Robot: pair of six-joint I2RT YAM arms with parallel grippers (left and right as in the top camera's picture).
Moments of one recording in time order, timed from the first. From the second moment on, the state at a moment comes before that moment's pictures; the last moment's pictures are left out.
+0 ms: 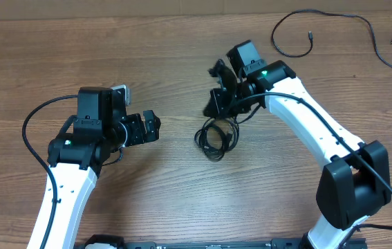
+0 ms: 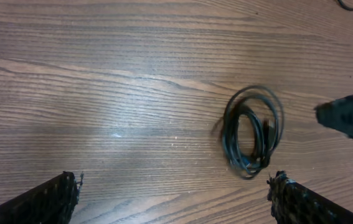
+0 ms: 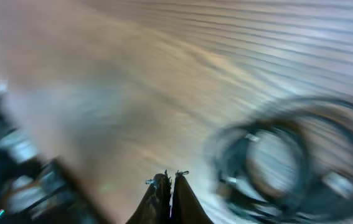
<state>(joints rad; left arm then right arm) -0.11 1.20 1.02 -0.81 0.25 -0.33 0.44 1.86 1.54 -0.90 -0.61 0.21</state>
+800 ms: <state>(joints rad) -0.11 1.20 1.02 -0.81 0.25 -0.33 0.44 1.86 1.35 -0.93 -0.02 0.38</state>
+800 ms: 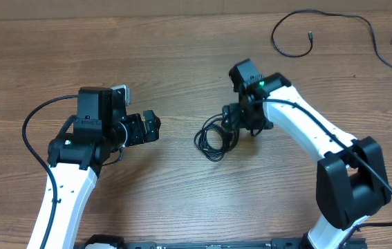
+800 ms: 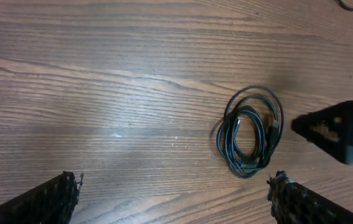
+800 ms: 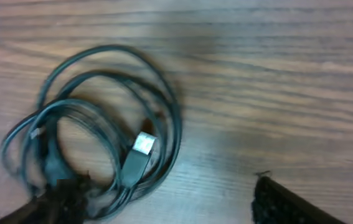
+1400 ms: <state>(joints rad) -0.11 1.20 1.02 -0.81 0.25 -0.33 0.44 1.86 1.18 -0.69 -0.01 0.44</state>
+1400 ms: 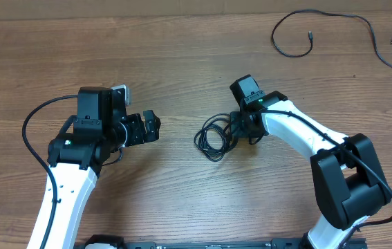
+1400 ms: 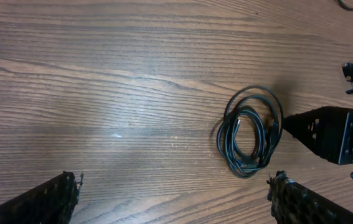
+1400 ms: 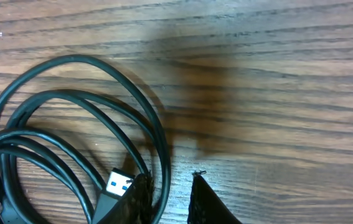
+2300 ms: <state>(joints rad) -0.11 1.20 1.02 -0.81 0.25 -0.33 0.44 1.86 1.12 -0.57 -0.02 0.48</state>
